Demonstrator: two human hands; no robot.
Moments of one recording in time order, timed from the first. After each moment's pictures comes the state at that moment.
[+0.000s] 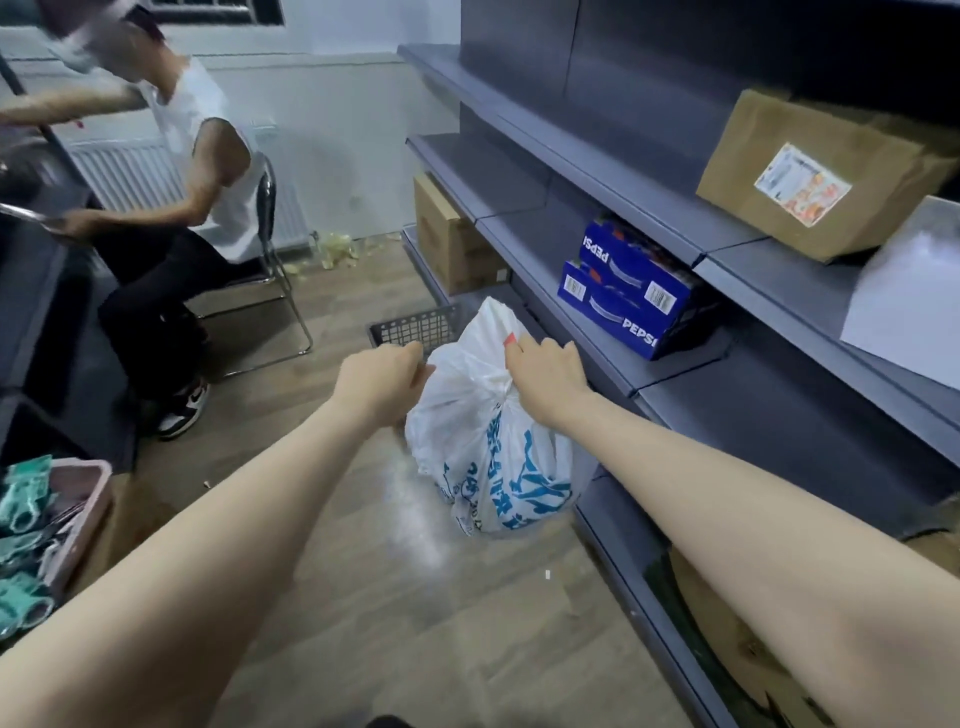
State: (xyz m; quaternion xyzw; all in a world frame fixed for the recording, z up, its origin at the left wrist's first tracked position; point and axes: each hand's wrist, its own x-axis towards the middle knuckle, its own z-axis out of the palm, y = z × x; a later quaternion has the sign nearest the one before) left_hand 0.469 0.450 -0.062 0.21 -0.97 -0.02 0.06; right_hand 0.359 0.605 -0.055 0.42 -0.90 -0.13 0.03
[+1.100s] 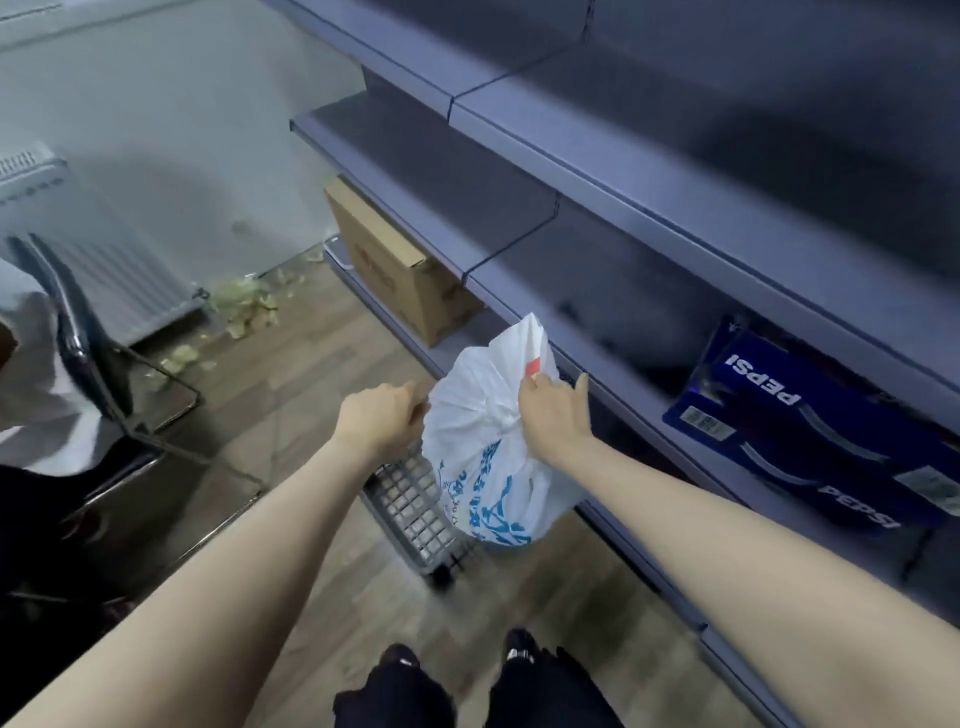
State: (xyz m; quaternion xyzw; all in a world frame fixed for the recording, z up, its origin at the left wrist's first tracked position) left_hand -0.070 -0.013 -0.154 0.09 -0.99 -0.01 -0.11; right_hand -0.128 0.168 -0.166 0.23 -0.96 -0.07 -0.11
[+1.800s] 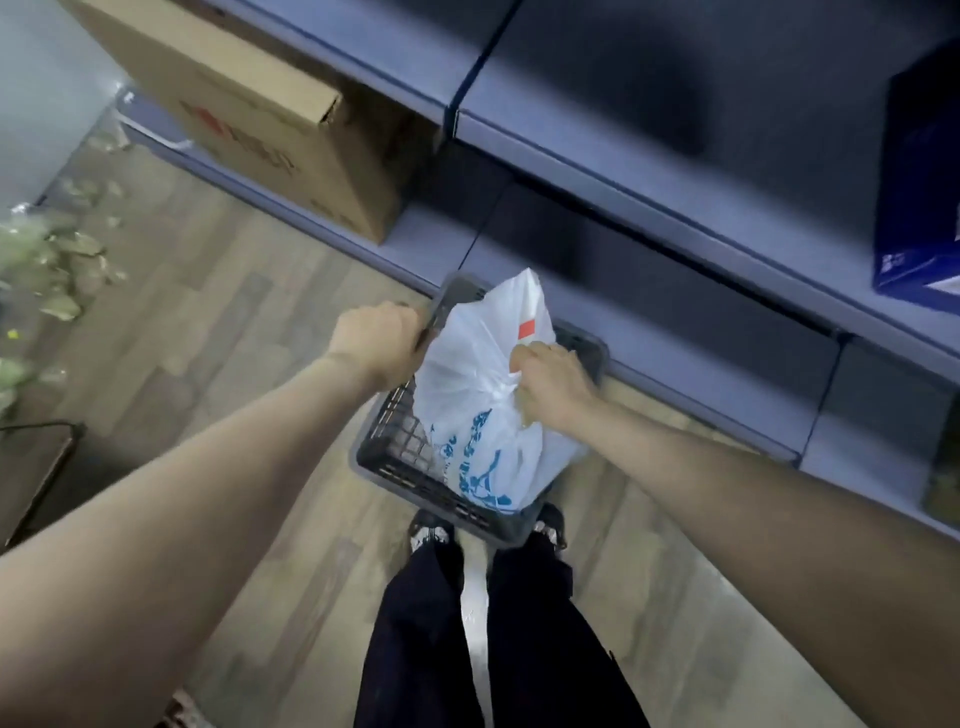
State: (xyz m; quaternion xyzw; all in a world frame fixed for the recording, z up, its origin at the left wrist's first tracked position) left_hand -0.293 -0.197 -0.391 -0.16 -0.96 0.02 -0.23; right_hand -0.246 -0.007 -0.427 0.09 -0.94 0.10 -0.31
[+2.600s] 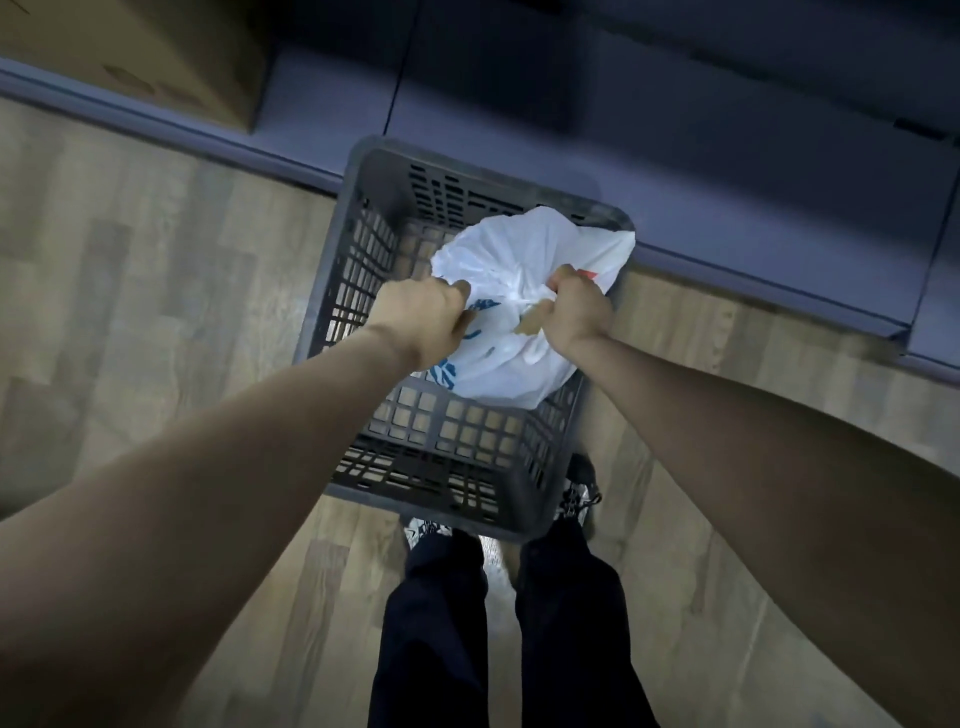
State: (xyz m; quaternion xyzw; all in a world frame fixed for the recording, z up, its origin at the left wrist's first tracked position) left_hand -0.285 -0.108 -0.651 -0.34 -0.90 0.07 -0.27; right_hand -0.237 0.057 -0.706 -0.25 -0.90 0.24 -0.26
